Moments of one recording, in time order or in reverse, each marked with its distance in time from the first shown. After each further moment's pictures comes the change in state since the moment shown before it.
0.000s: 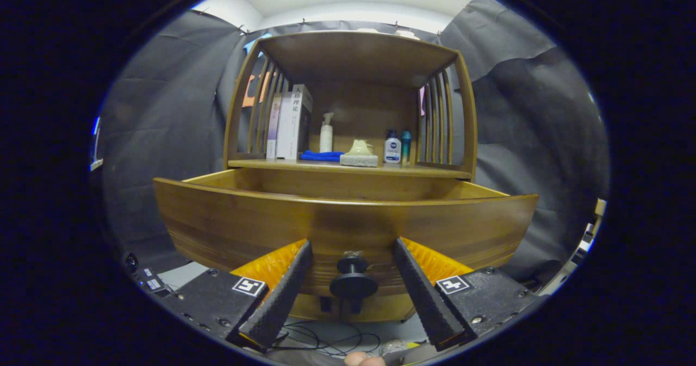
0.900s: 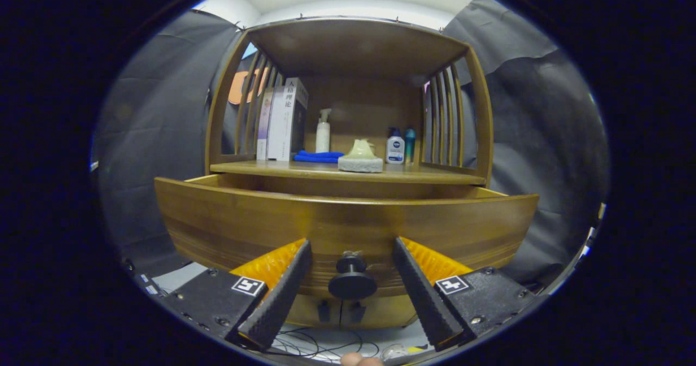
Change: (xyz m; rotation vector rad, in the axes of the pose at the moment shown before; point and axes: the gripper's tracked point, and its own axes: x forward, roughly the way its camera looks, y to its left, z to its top) arm 0.067 0.003 0.017 0.000 0.009 -0.018
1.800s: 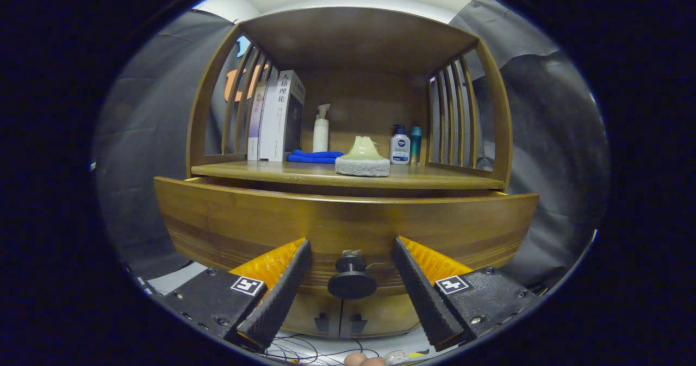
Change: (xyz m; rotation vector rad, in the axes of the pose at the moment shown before) arm 0.052 -0.002 0.005 -0.006 0.006 0.009
